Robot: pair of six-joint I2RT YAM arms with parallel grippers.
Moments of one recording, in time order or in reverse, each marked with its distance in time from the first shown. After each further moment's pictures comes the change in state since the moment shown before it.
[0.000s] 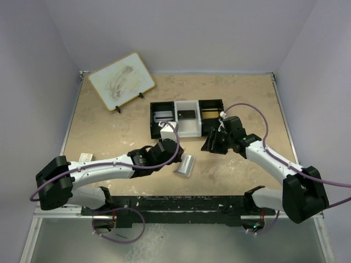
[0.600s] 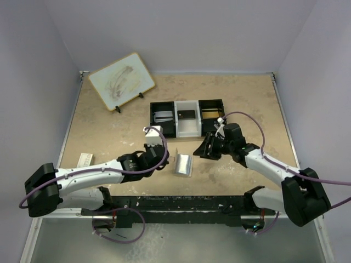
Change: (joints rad) left arm 0.001 -0.118 -0.075 -0.151 -0.147 -0.091; right arm 0.018 -0.061 -0.164 0.261 -0.222 0.163
